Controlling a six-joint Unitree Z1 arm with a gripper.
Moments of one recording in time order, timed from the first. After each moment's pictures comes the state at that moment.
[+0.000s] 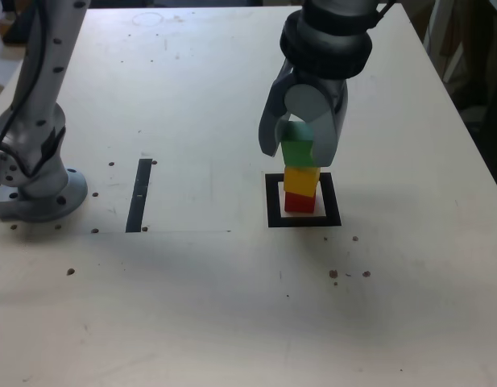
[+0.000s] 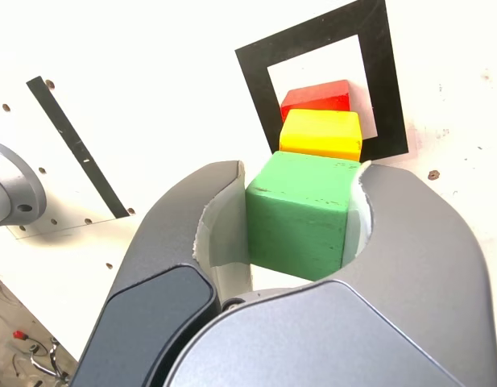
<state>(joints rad) -0.15 2.10 -1.93 1.61 0.10 0.12</state>
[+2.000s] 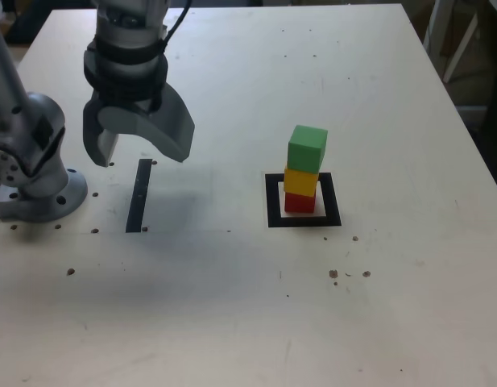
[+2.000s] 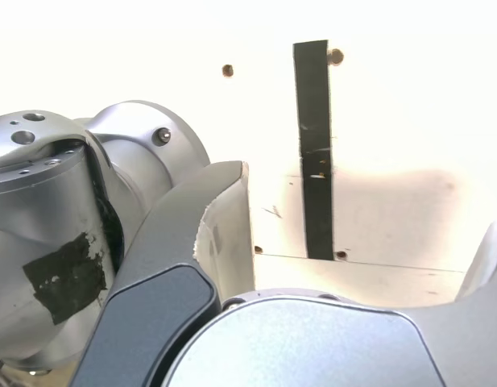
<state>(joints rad) -0.13 1.54 -0.92 1.23 0.10 -0.10</state>
